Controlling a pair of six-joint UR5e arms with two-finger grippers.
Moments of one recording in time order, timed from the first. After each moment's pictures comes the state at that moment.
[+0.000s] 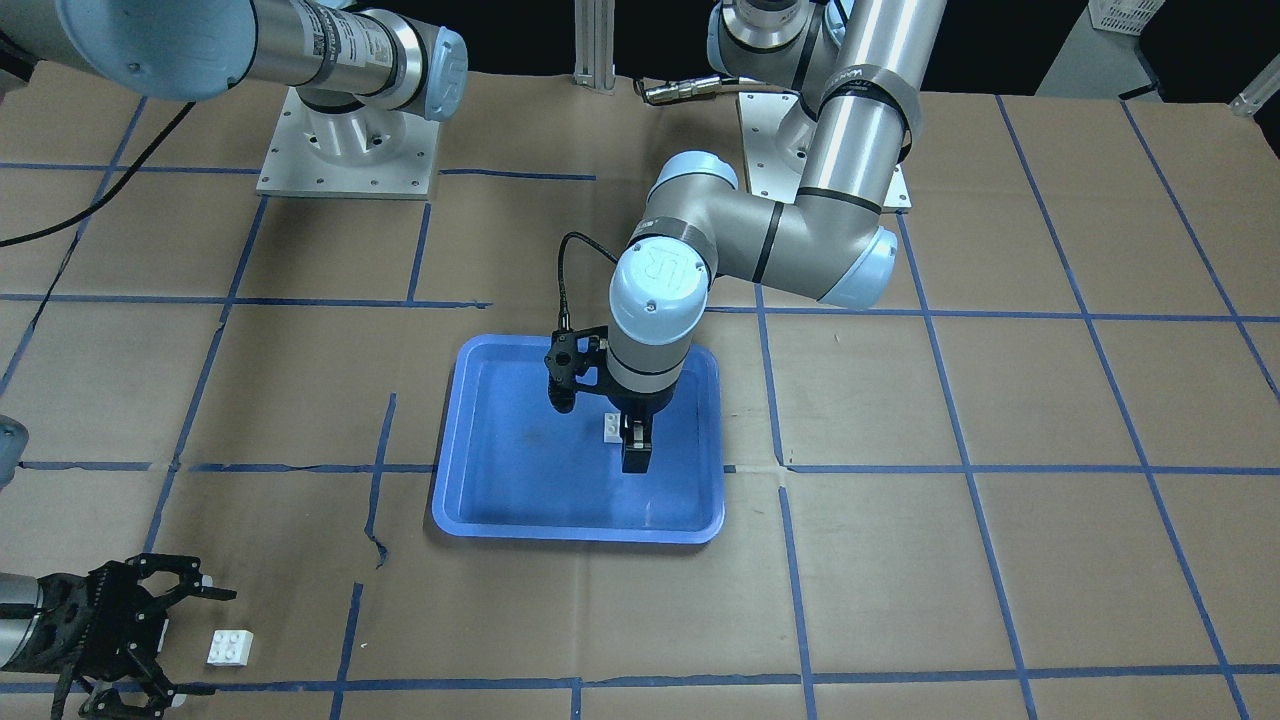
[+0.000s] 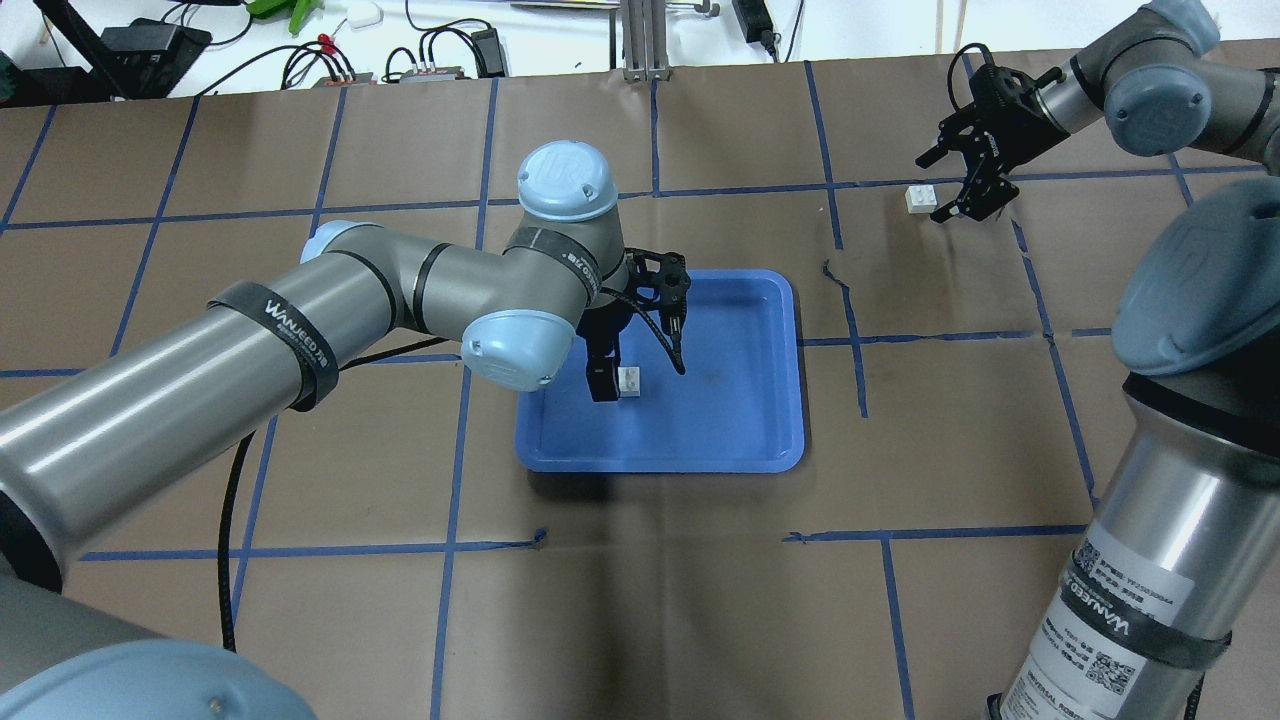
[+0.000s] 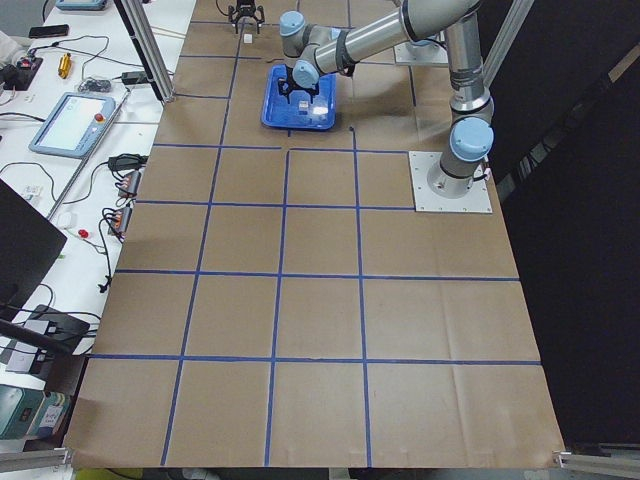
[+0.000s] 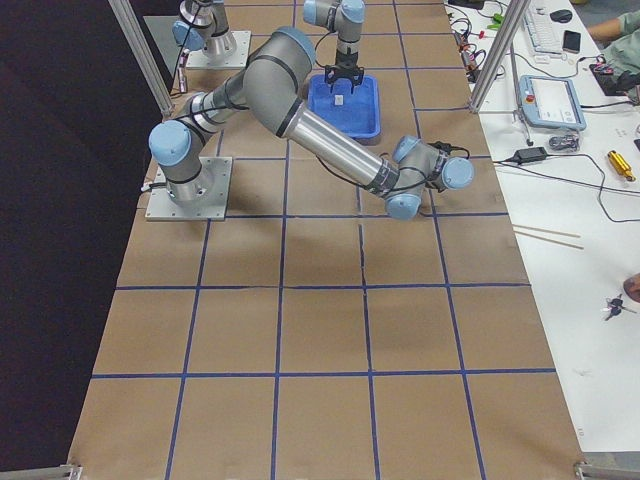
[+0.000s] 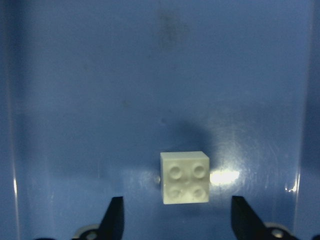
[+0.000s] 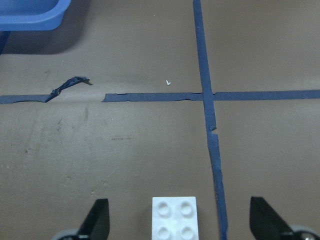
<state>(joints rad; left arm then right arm) -1.89 -2.02 -1.75 -0.98 1.53 1.27 1.20 -0.73 1.20 -1.77 -0.99 -2.04</state>
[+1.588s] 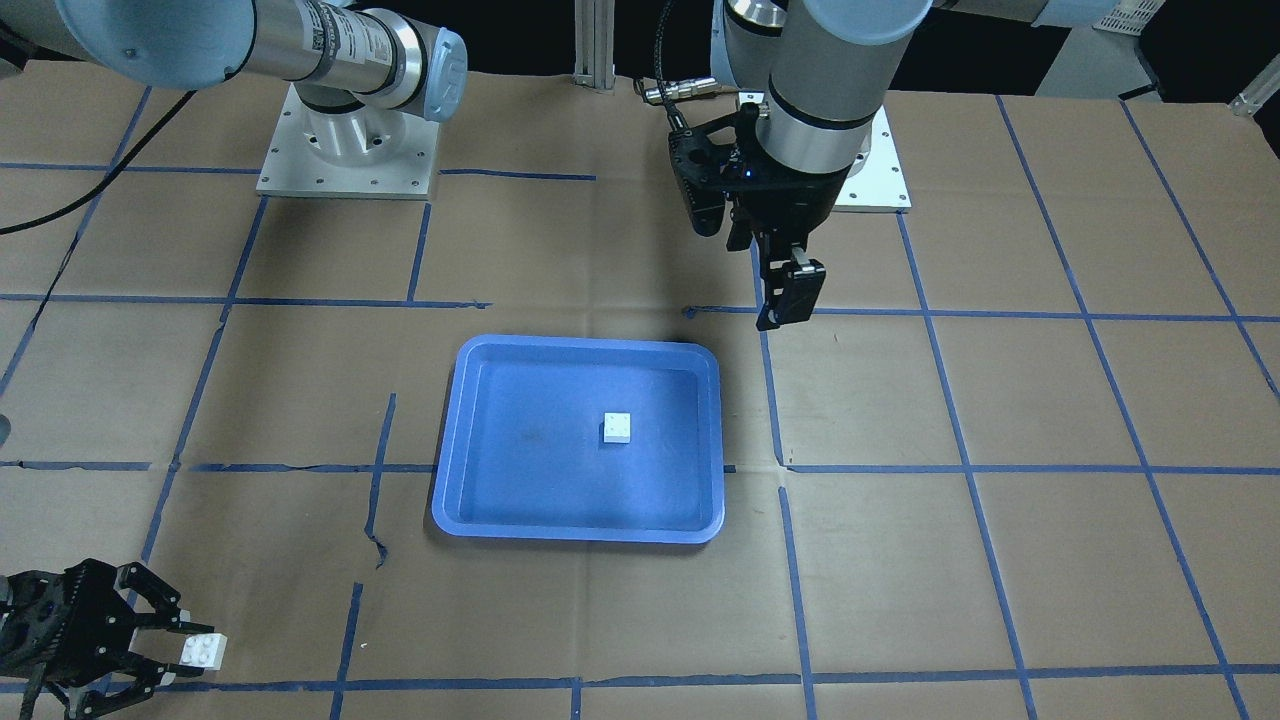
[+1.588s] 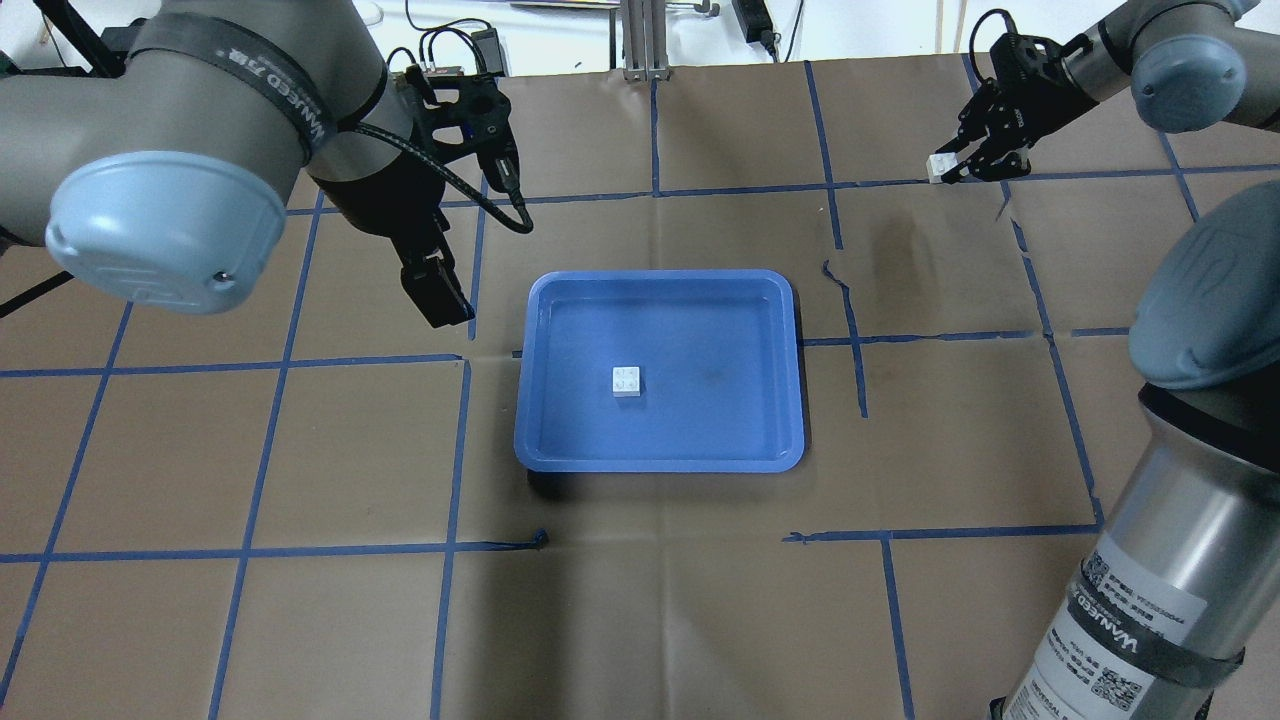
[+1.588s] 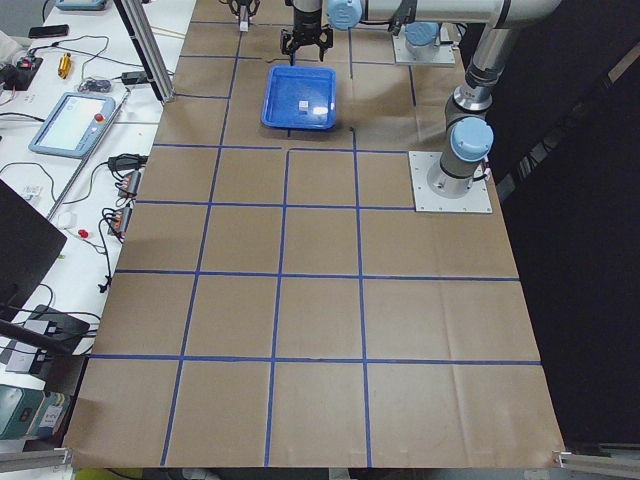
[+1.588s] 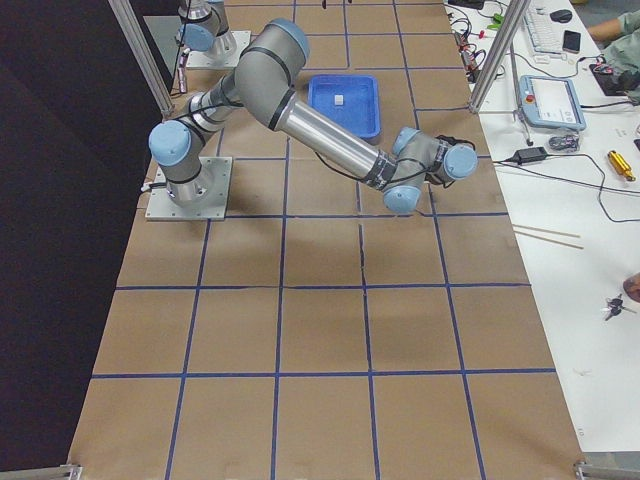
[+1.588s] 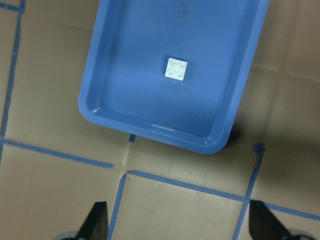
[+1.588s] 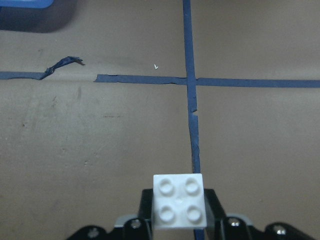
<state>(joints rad) -1.69 -1.59 -1.64 -1.44 1.54 1.01 1.20 -0.81 1.18 -1.79 -1.03 -2.01</state>
